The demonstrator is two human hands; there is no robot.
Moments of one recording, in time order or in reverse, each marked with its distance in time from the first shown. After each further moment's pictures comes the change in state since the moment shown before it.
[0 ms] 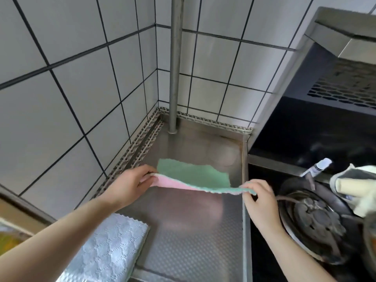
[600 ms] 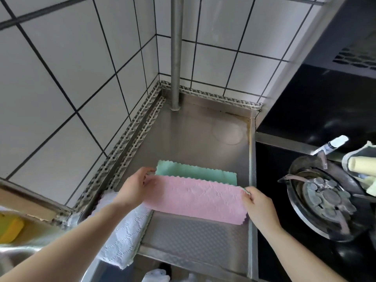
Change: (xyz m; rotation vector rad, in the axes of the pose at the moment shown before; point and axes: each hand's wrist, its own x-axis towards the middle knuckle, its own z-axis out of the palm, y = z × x) left_hand -0.035 -0.042 0.072 -0.168 -0.090 -0.458; right_hand -0.040 0.045 0.033 -0.091 -0.283 0.307
